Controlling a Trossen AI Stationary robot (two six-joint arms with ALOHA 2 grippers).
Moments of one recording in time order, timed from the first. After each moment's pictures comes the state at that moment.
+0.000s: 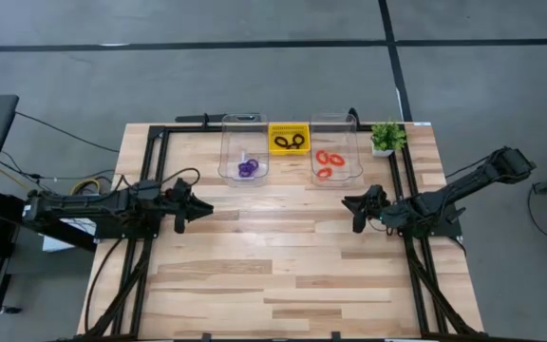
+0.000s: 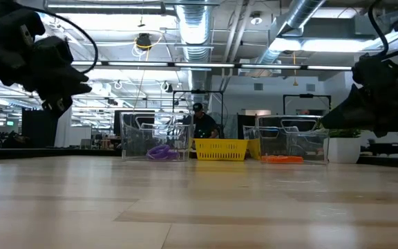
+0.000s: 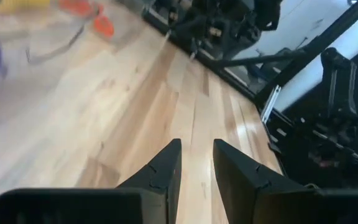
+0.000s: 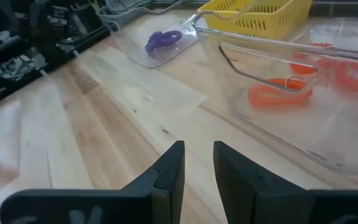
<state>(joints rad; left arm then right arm) 0.06 0.25 0.01 0.04 0.12 -0.56 0.37 0.71 0.01 0.16 0.76 0.73</state>
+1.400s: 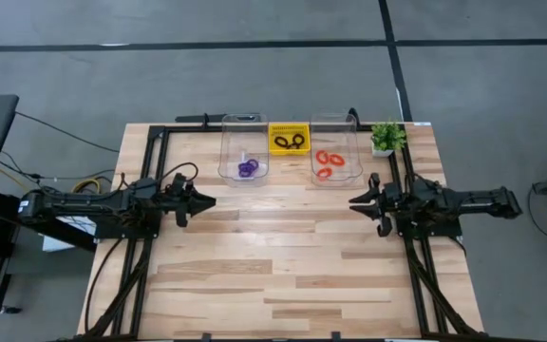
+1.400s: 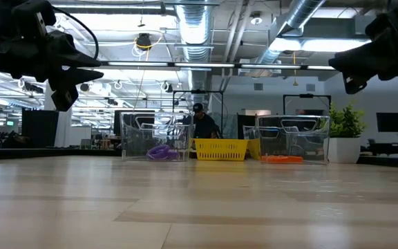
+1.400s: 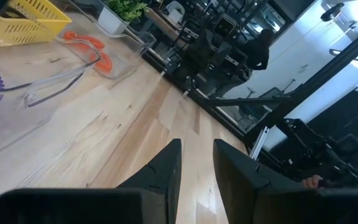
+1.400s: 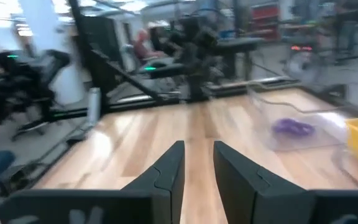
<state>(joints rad) 0.05 0.35 0.01 0.27 0.04 -0.65 0.05 0.02 0.02 -0.02 -0.02 0.11</state>
